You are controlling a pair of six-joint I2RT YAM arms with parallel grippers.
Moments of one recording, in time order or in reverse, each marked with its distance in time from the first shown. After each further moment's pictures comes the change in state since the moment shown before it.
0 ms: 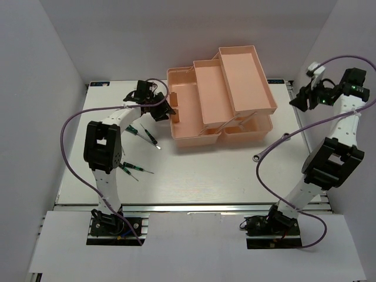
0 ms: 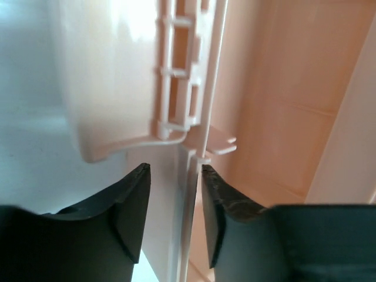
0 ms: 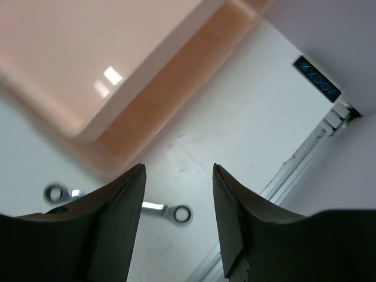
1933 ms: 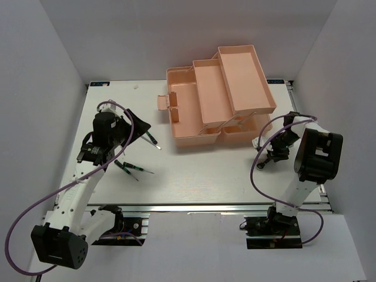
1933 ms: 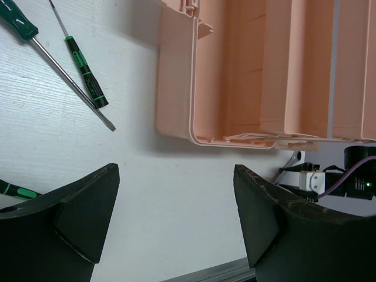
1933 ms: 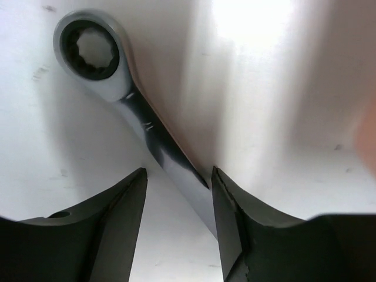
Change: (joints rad) left arm 0.065 -1.041 -0.651 -0.056 -0.212 -0.032; right arm 0.248 0.042 -0.618 -0.153 0.666 -1.113
